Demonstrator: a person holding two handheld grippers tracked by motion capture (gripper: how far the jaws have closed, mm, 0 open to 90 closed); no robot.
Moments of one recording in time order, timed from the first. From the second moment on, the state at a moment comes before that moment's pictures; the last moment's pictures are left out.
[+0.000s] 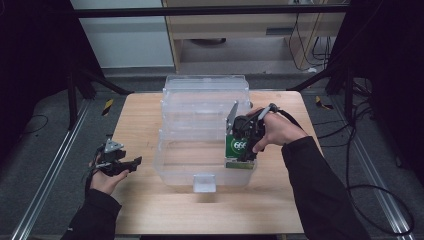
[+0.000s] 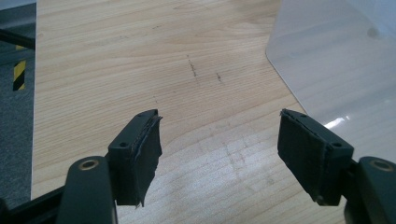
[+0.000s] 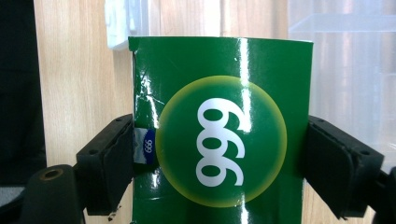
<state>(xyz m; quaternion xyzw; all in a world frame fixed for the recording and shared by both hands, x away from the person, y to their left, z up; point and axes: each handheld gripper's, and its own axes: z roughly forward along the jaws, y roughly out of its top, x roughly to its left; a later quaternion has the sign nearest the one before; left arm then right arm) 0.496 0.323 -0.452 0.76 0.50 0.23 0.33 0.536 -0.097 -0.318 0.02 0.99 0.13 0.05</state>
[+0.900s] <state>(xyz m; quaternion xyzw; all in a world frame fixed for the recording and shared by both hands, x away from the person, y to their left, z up) 0.497 0.322 -0.453 0.77 0.50 0.23 0.33 0.545 -0.094 -0.336 -0.02 0.99 0.12 0.05</state>
